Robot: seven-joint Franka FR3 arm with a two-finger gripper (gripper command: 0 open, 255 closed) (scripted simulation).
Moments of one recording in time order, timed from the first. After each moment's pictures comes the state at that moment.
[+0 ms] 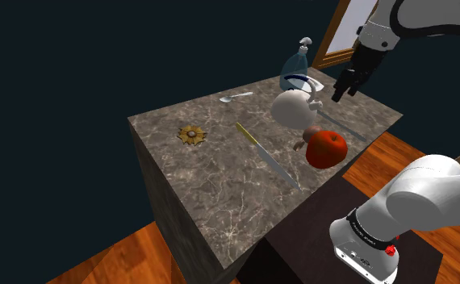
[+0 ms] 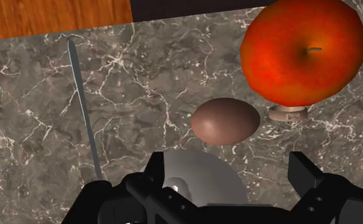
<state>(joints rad) -0.04 -0.77 -0.19 -2.46 -0.14 1.69 -0.08</state>
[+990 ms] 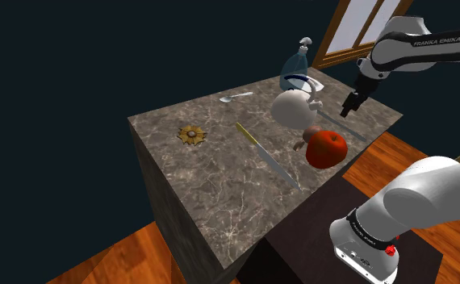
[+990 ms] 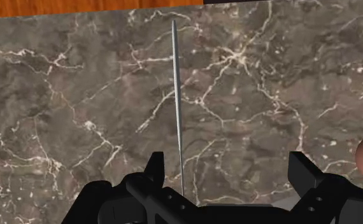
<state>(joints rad) -0.12 -0.50 -0.55 -2.50 -0.31 2.01 -0.43</state>
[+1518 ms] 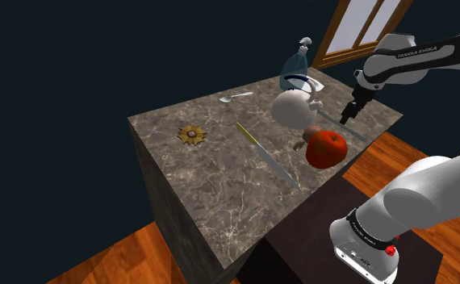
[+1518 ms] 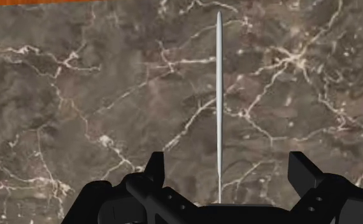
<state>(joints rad) -0.11 -0.36 -0.66 -2.51 -0.30 2.15 -0.54</state>
